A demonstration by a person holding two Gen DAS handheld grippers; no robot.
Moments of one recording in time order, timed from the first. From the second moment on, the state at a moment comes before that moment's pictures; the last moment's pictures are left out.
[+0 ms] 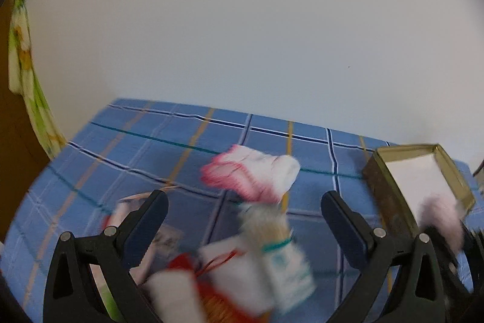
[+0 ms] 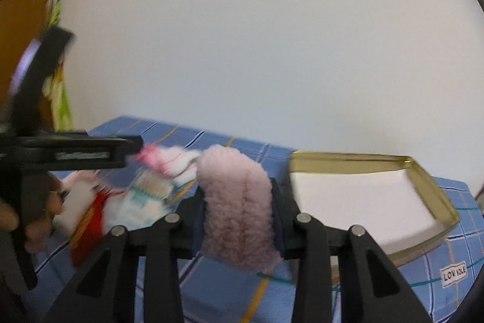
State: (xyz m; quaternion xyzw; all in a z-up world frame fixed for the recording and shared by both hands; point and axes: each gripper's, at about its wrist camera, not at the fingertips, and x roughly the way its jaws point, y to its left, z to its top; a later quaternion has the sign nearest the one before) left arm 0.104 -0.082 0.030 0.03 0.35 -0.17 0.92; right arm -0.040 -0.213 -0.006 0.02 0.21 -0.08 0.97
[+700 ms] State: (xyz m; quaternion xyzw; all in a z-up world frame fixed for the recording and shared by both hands) left arm 0.195 -0.157 -0.037 0.07 0.48 -0.09 0.87; right arm -0.044 -0.252 0.008 0.02 0.19 -0.19 0.96
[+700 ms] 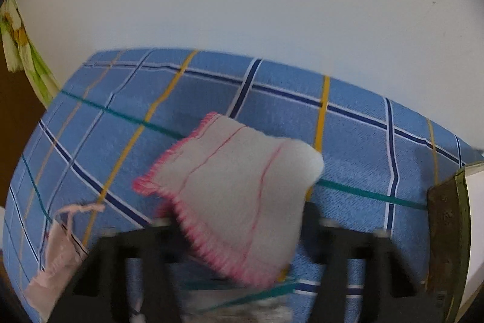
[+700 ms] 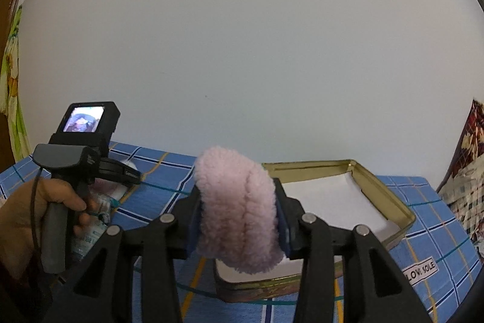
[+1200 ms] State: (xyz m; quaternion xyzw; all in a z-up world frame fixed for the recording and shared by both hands) left arm 0.061 -0.124 0.055 -0.06 0.23 -0.25 0.94; right arm -0.072 -0.258 0.019 0.04 0.12 -0.19 0.97
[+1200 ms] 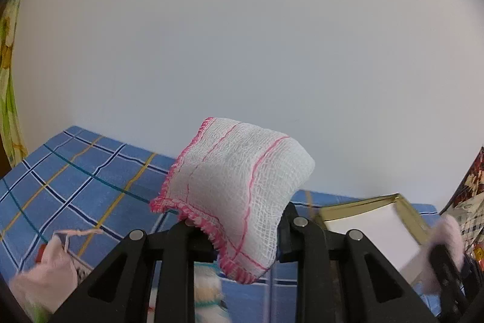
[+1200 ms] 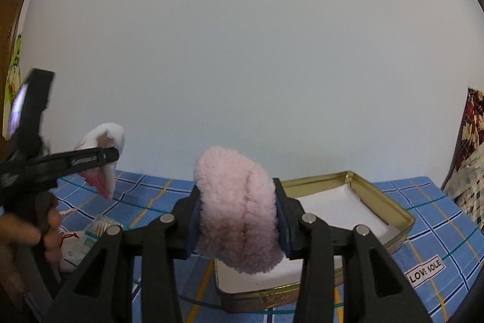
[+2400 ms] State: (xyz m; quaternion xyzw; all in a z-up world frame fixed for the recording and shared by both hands) left arm -0.037 -0.216 0.027 0.03 0.21 -0.24 0.95; right arm -0.119 -0.359 0.020 0.02 0.09 -0.27 0.96
